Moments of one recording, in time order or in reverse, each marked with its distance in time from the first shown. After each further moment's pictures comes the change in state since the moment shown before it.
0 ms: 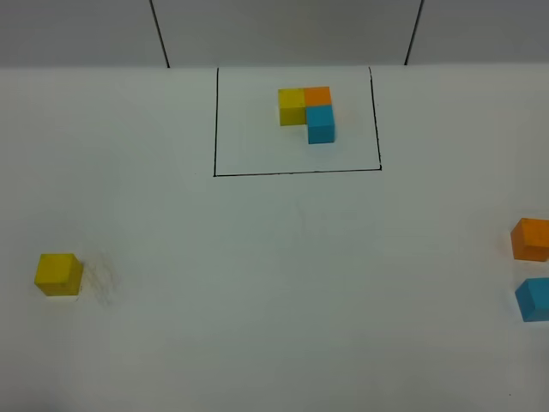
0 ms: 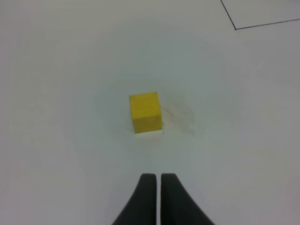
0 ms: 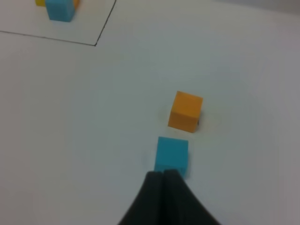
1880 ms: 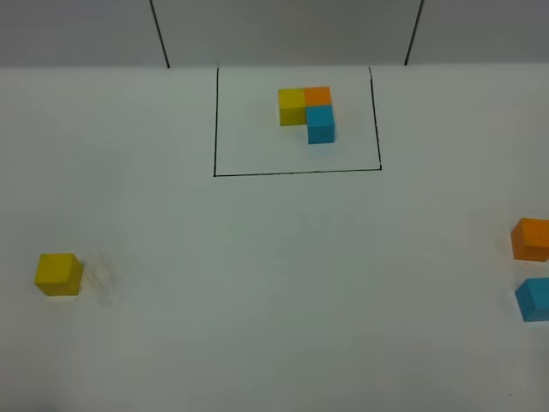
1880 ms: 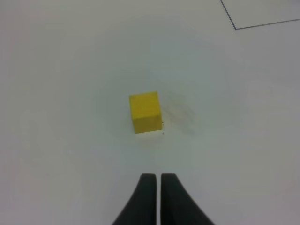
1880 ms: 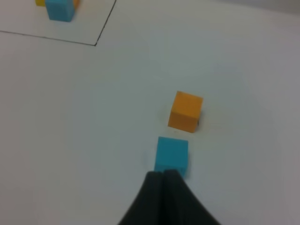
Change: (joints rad) left arm 0.000 0.000 0.000 0.000 0.000 -0.001; right arm 0.000 0.000 0.000 0.001 0.000 0.000
